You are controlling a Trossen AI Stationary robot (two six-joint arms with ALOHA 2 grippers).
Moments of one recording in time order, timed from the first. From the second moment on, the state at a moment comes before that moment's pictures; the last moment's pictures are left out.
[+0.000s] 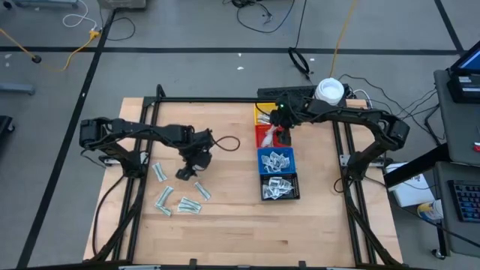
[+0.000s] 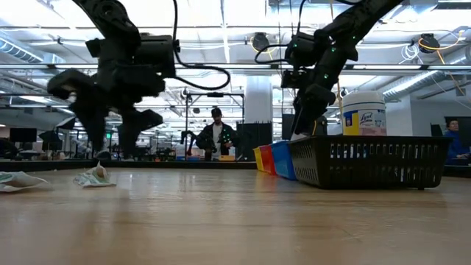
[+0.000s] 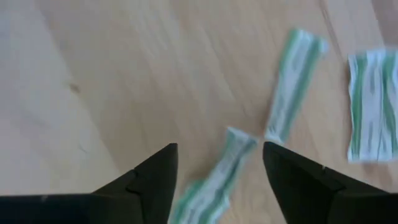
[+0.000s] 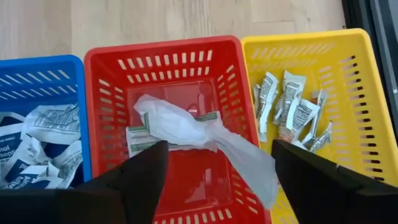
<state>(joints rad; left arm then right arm) 0.22 1.50 0.83 -0.72 0.36 0.57 -0.54 1.55 1.04 -0.51 -0.13 -0.43</state>
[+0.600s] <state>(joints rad) 0.15 1.57 0.78 -0.70 0.29 0.70 -0.53 1.55 1.04 -0.50 -0.13 -0.38</state>
